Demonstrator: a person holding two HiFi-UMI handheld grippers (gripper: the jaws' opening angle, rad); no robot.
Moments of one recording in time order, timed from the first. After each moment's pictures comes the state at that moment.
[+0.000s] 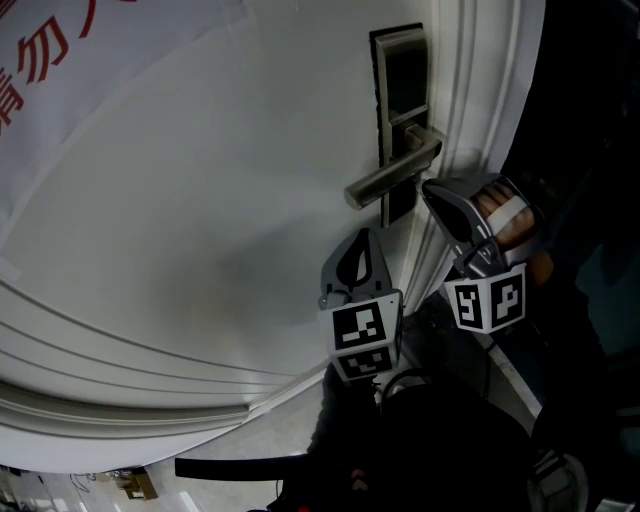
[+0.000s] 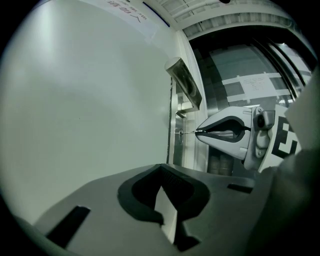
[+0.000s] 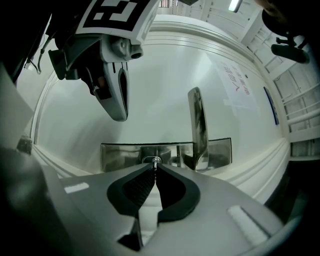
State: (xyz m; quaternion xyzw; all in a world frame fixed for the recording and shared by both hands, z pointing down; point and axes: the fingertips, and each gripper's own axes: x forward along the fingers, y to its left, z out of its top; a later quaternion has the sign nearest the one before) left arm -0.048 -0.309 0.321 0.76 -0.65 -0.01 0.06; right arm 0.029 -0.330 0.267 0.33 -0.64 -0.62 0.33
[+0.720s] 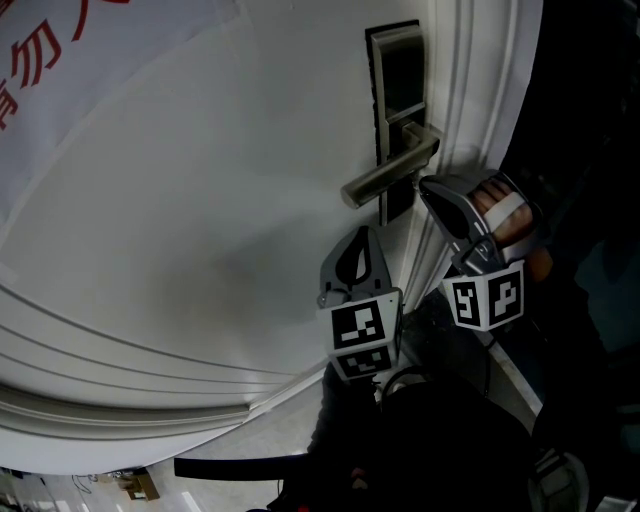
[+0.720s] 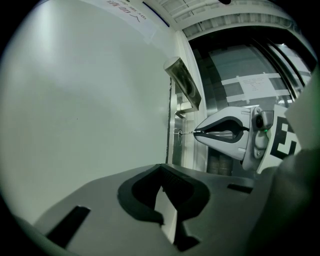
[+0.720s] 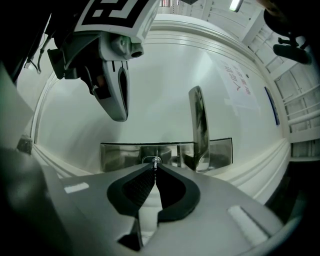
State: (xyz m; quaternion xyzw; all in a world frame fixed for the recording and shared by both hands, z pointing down) left arm -0.046 -0.310 0.320 0.76 -0.65 -0.01 0.06; right arm 0.028 -0.332 0.267 0.33 -0.63 -0.62 0.33
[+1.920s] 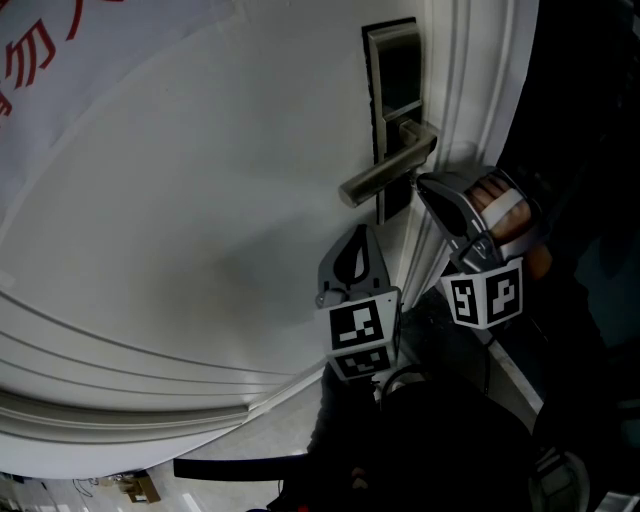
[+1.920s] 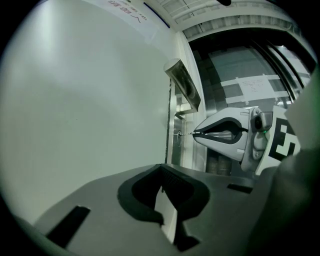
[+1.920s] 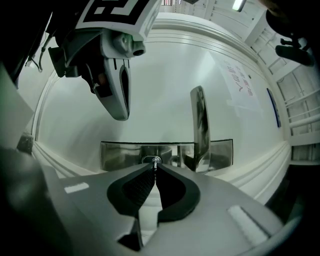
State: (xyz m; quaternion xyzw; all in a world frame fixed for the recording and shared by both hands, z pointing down) left arm -0.046 -0.310 0.319 0.76 -0.65 -0.02 0.05; right arm 0.028 -0.333 0.267 0.33 -0.63 -0.62 0.34
